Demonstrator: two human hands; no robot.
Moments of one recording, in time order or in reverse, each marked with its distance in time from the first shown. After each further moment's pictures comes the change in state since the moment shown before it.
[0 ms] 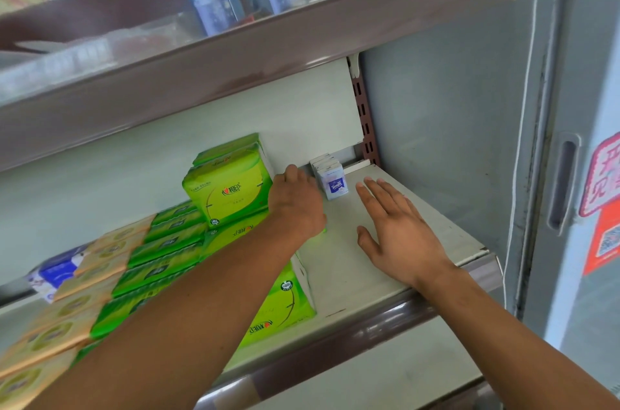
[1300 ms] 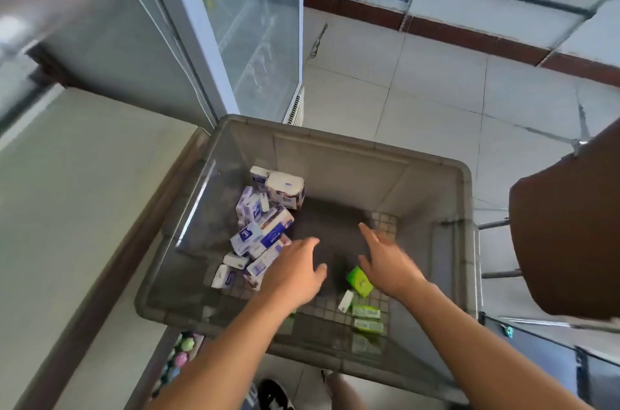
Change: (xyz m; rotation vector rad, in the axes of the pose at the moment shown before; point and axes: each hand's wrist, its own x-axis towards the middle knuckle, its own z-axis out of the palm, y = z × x) left_hand -0.403 0.333 0.161 -0.934 -0.611 1.042; right_hand -0.584 -0.060 -0.010 -0.029 -0.632 1.393
